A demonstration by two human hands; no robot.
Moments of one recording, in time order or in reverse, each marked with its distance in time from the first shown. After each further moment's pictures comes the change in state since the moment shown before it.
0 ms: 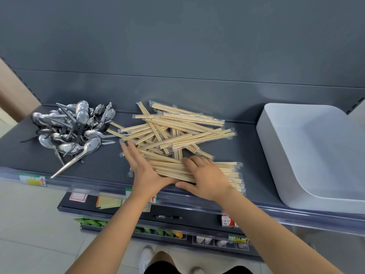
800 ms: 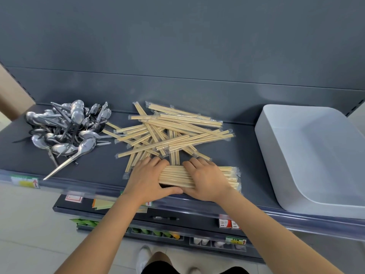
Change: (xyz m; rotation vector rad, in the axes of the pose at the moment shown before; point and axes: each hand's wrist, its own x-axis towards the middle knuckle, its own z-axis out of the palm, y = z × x) left_hand 0.015 -0.005 -0.006 0.747 -0.339 0.466; right_hand 0.005 0.015 0.010 -0.135 0.125 -0.098
